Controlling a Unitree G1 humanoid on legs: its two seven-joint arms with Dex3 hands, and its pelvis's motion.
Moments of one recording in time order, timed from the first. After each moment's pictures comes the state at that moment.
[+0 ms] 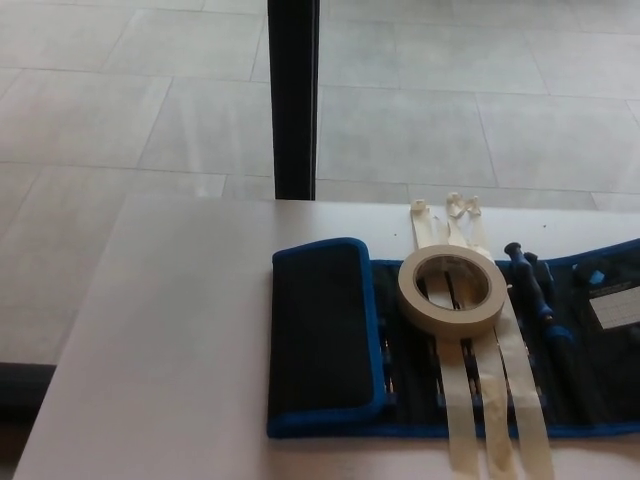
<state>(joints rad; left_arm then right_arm) -0.27 0.74 0.24 1.29 0.02 0.13 -0.05 -0.17 -0.47 -0.99 0.91 0.28 -0.06 -0.38</state>
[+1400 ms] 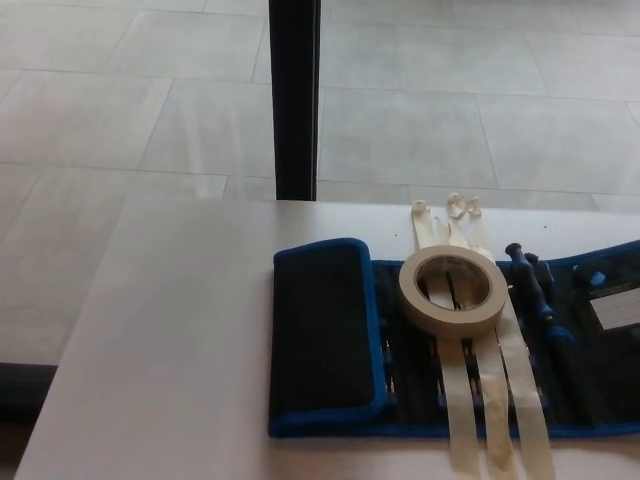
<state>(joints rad) -0.24 0.75 0.24 1.28 0.02 0.13 -0.06 -0.10 -0.46 -0.80 0.98 0.36 -0.16 -0.33</state>
